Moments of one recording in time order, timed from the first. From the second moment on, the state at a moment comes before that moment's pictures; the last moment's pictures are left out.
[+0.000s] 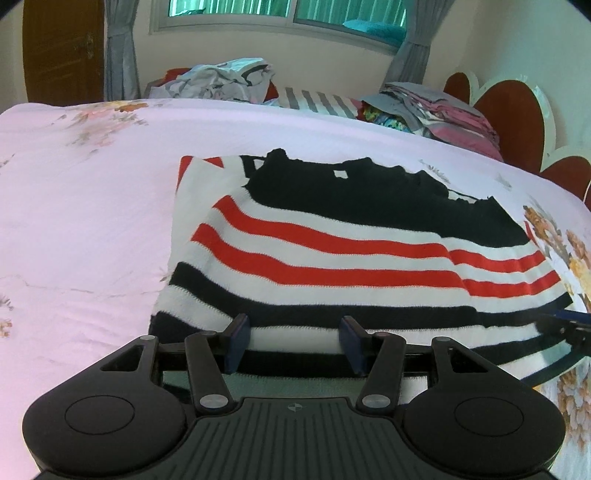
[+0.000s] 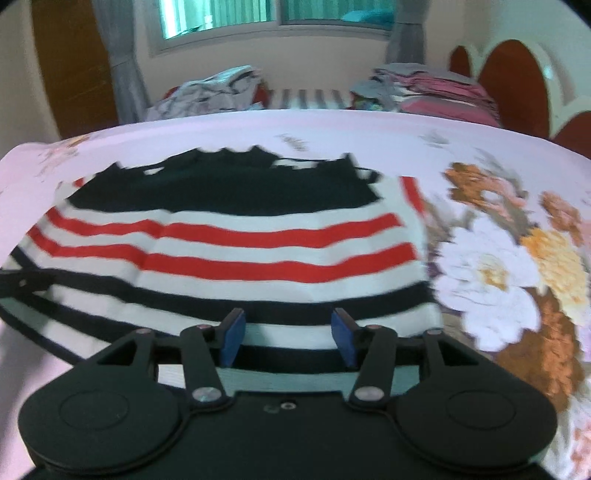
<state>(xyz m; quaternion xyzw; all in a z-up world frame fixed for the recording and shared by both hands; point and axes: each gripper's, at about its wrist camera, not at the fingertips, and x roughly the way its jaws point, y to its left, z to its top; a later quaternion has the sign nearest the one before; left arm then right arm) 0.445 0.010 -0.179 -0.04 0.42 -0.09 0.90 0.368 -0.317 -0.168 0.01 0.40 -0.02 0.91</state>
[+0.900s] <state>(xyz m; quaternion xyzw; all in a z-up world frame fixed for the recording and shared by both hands) 0.403 0.061 -0.182 -0.20 0.46 -0.06 0.86 0.370 -0.278 -0.147 0.02 0.39 0.05 0.92</state>
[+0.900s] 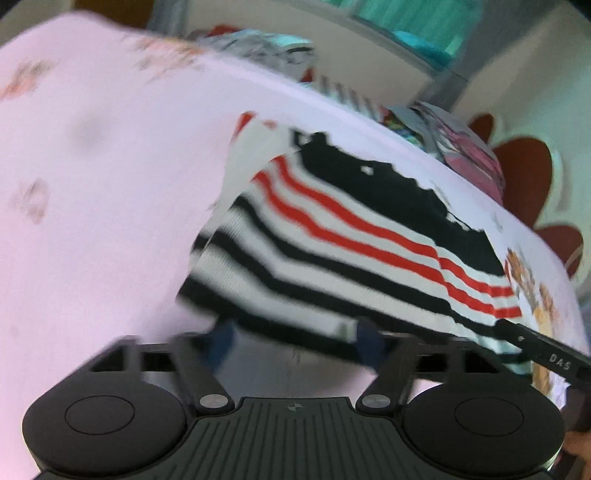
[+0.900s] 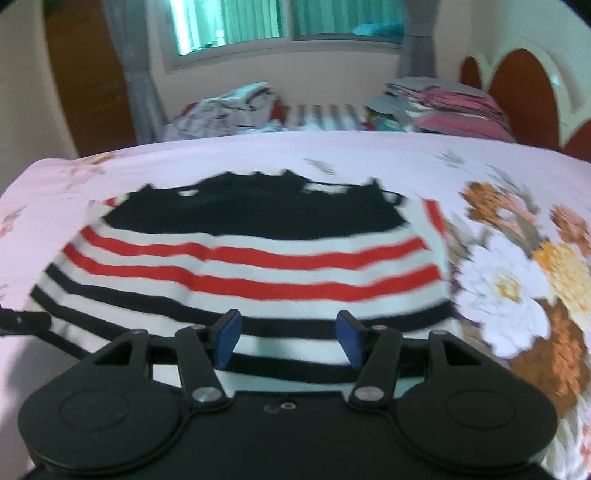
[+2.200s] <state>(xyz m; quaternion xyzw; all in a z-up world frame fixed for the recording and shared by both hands) 0.482 -0.008 -0.164 -0.31 0.29 -0.12 0.90 0.433 -0.239 -0.178 -0.01 0.40 0.08 0.91</state>
